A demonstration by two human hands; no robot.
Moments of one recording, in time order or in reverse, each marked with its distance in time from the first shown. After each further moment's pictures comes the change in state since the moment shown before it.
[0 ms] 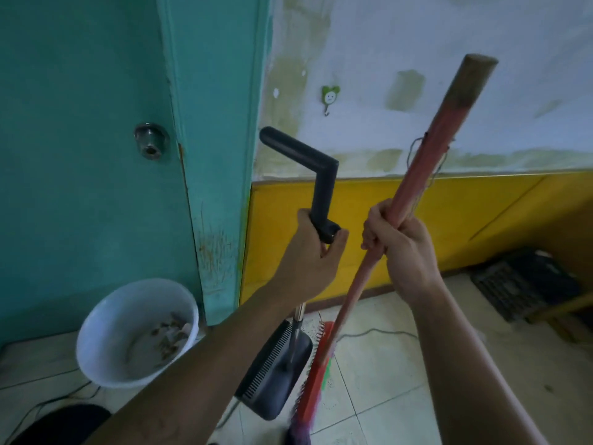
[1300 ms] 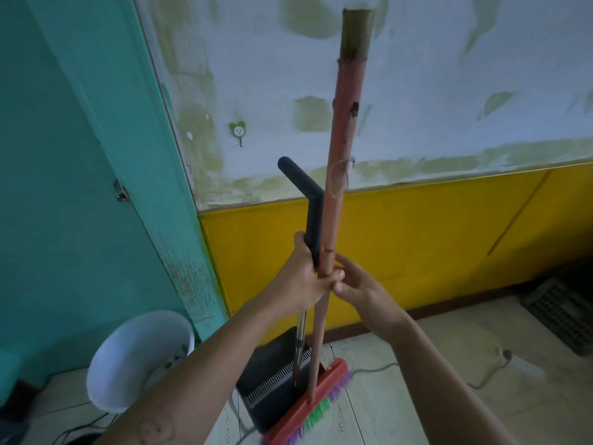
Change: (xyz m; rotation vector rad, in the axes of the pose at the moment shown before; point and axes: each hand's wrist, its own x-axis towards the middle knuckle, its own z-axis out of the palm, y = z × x) left_hand 0.009 0.037 0.176 0.253 -0.164 -0.137; right_hand -0.011 0.114 -0.185 0.136 -0.500 0.224
